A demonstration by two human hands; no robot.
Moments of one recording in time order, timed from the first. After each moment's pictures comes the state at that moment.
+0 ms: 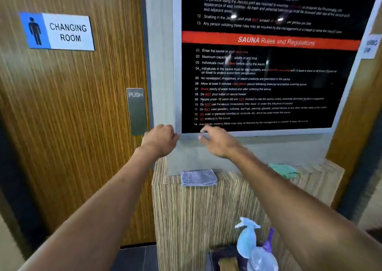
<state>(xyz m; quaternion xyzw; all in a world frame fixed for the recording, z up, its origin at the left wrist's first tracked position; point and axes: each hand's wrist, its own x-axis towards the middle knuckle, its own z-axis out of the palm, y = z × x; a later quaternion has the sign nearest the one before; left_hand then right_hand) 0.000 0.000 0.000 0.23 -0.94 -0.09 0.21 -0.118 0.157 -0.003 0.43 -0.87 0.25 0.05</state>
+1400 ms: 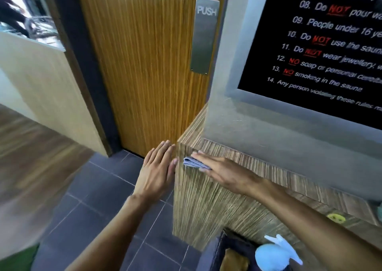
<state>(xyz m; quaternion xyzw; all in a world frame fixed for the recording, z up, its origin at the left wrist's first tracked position) 0.004 -0.023 -0.268 0.43 -0.87 -0.11 0.23 -0.208 0.063 -0.192 0.78 -0.59 0.07 -0.20</state>
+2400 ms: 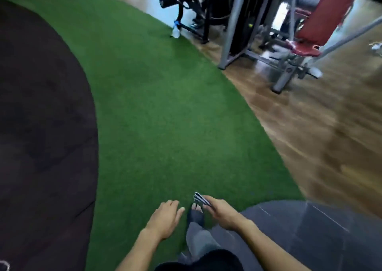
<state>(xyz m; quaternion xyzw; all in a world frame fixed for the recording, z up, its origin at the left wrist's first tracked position) 0.595 0.693 -0.449 0.93 -0.12 -0.31 0.16 0.591 0.476 -0.427 0.88 0.02 -0.33 -0.33</state>
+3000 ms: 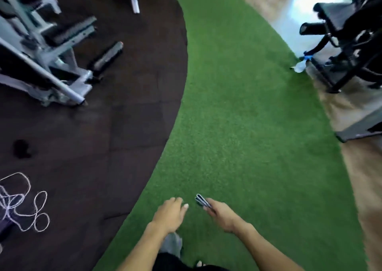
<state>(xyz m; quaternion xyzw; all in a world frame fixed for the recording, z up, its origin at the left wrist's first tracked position) 0.950 0.917 -0.461 0.90 0.21 -0.26 0.28 1.060 0.742 -0.460 0.84 0.28 -0.41 -0.21</state>
